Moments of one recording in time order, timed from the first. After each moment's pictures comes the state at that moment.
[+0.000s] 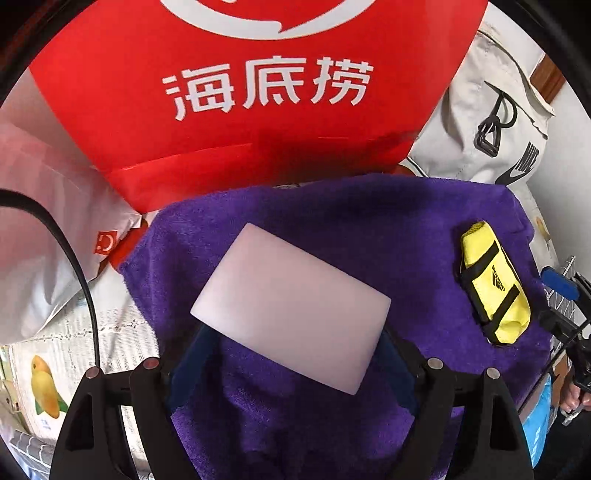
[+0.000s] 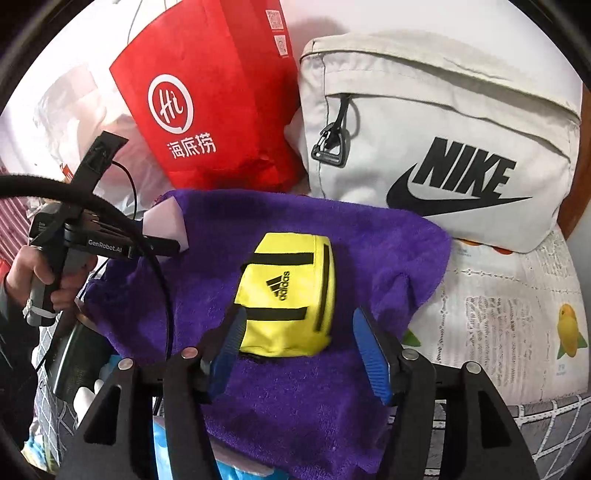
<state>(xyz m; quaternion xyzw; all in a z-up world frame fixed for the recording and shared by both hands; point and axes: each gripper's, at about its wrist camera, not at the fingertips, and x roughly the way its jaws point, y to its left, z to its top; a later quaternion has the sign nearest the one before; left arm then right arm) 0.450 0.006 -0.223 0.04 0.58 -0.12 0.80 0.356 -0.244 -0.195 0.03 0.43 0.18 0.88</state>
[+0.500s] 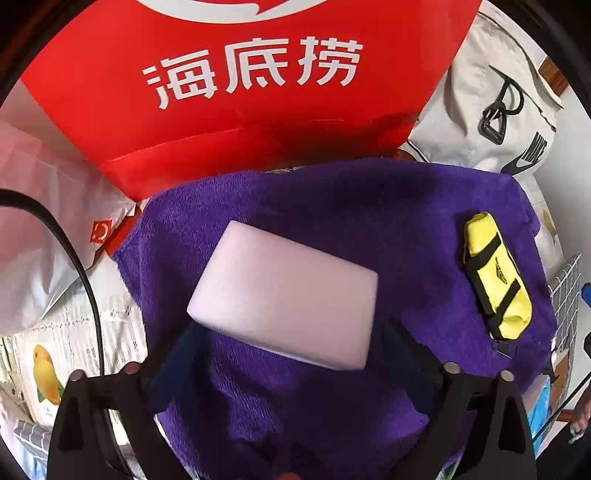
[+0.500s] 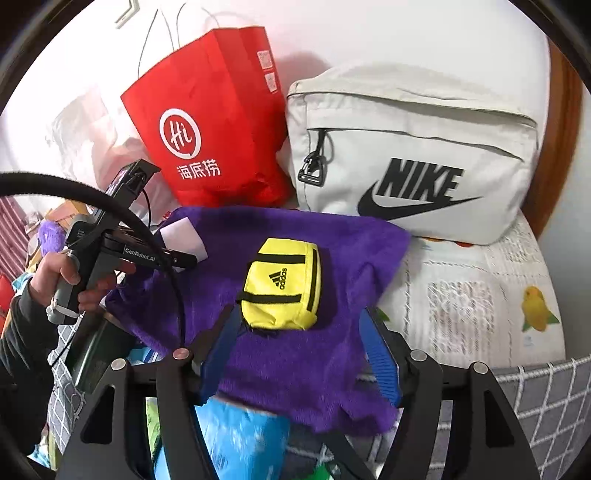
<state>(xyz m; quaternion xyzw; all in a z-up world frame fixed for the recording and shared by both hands) 0.454 -0.014 -0.228 0.05 0.61 -0.11 0.78 0.308 -0.273 -0.159 0.05 0.41 0.16 0.90</state>
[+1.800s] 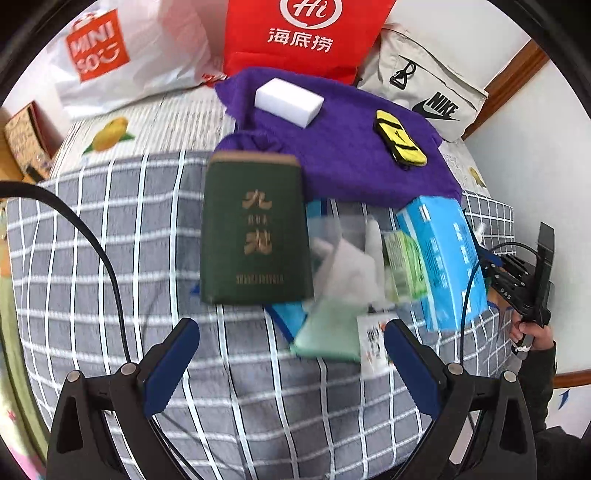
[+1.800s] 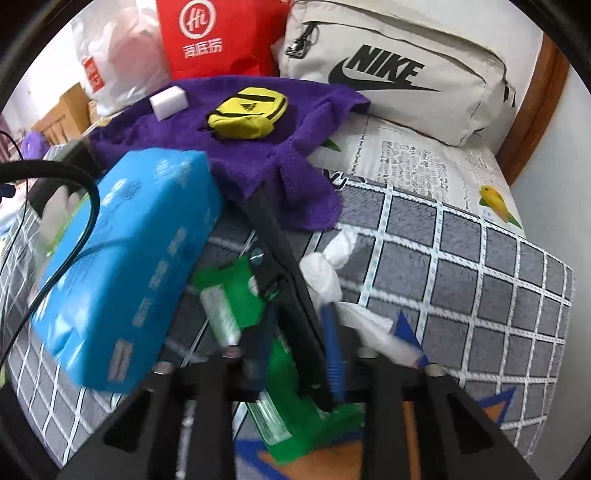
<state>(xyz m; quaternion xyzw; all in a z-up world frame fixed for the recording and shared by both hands) 0.195 0.068 -0.150 -0.06 0.61 -0.10 0.79 0.199 -0.310 -0.239 -0.08 0.48 0.14 0.86</state>
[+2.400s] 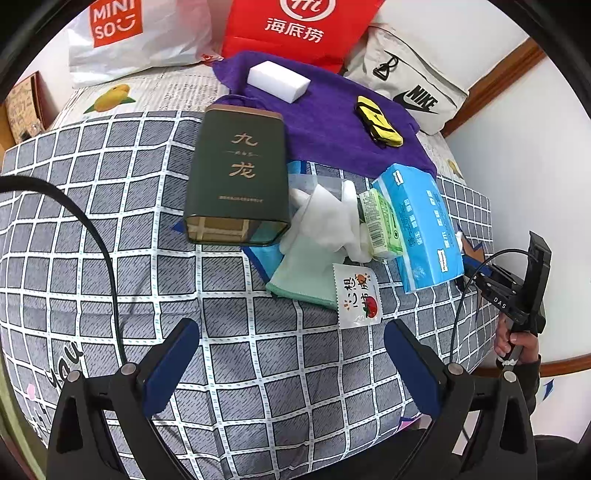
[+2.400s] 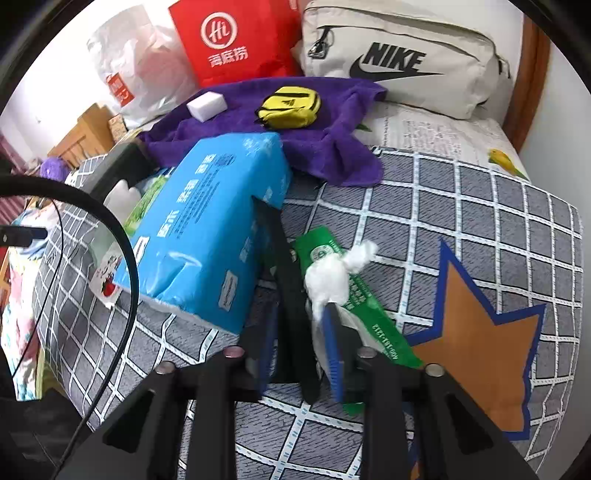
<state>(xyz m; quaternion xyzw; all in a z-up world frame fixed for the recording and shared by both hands) 0.134 0.071 -0.158 -0.11 0.60 -0.13 0.78 0.143 -0.299 -0.225 -0.01 0.49 0.16 0.86</state>
